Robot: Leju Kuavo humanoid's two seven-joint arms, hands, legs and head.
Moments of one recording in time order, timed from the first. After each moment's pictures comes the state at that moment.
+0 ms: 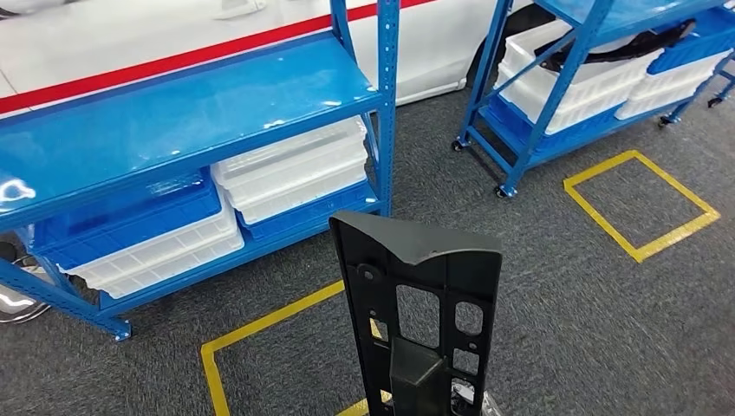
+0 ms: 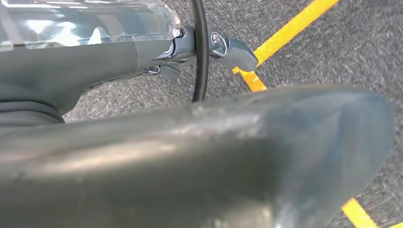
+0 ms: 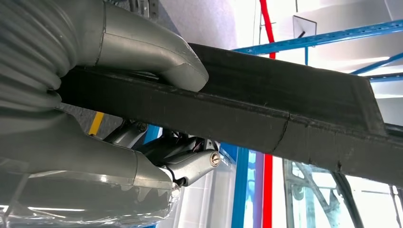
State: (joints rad) left arm -0.04 -0.13 0.95 -0.21 -1.12 0.13 -0.39; right arm 0.29 -0.33 0.57 -1.77 -0.19 0.02 -0.69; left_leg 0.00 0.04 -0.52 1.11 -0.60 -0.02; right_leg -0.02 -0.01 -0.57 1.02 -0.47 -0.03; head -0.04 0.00
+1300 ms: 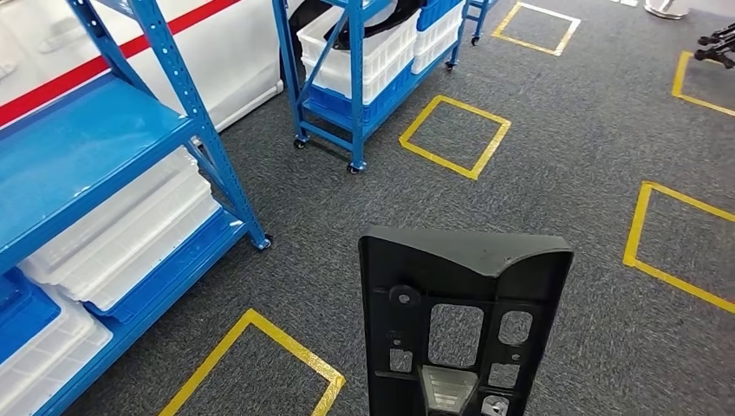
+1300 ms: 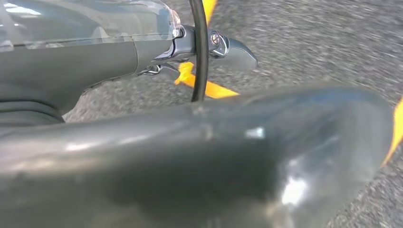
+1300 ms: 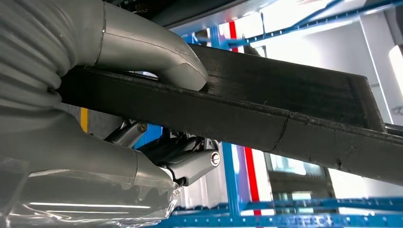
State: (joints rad) left arm -0.04 -0.14 1.00 -0.22 -1.16 0.12 -0.39; right arm 0.36 -0.32 0.37 -1.79 -0.27 0.48 -0.69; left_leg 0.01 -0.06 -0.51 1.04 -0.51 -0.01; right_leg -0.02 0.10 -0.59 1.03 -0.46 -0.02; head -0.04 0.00
